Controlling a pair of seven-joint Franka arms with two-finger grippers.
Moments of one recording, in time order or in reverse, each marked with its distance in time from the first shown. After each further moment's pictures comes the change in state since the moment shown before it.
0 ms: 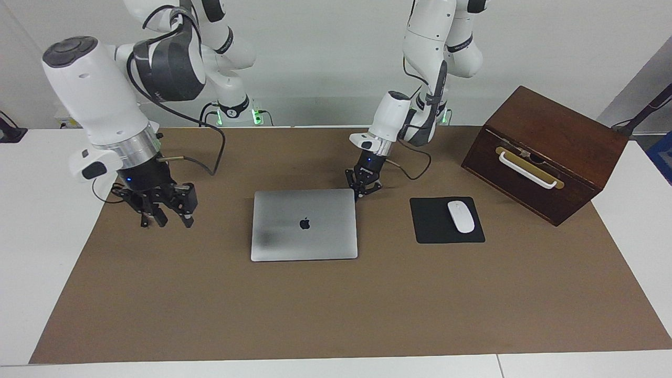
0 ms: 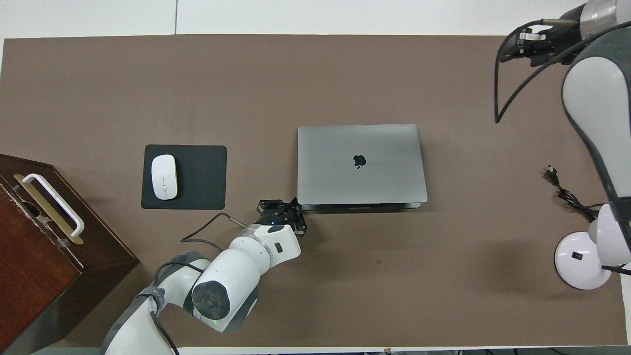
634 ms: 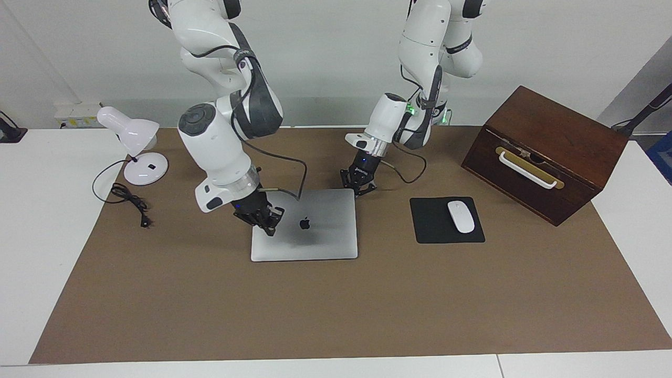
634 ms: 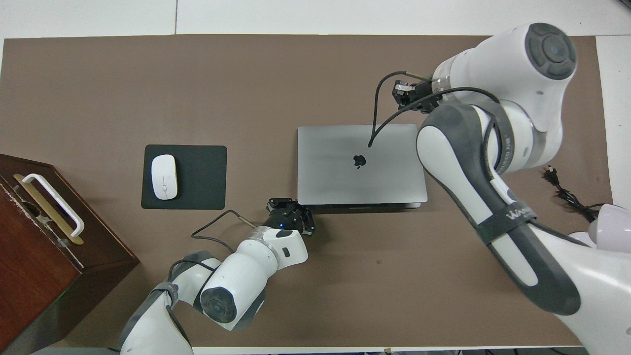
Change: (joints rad) left arm -0.028 0.091 -0.012 0.024 0.006 0.193 0.031; right arm 0.199 0.009 0.007 -0.292 0.166 0.314 0.345
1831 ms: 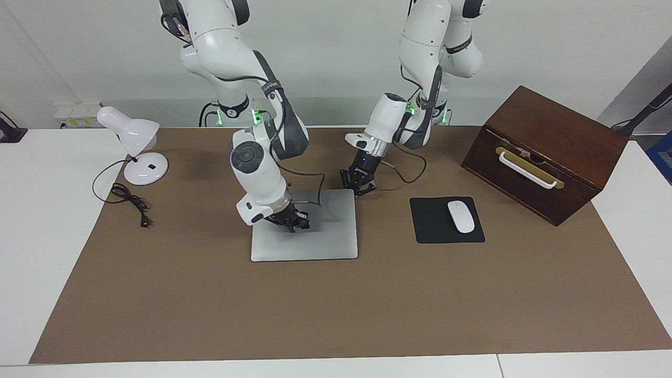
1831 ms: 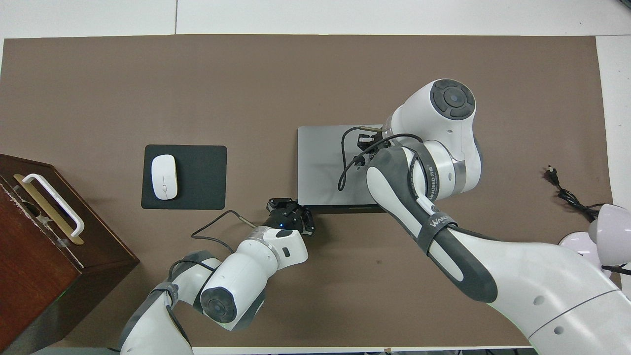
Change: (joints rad) left arm 0.000 0.000 -0.001 0.000 0.000 -0.001 -0.002; right arm 0.095 0.079 0.029 -0.205 -0.006 0.060 0.001
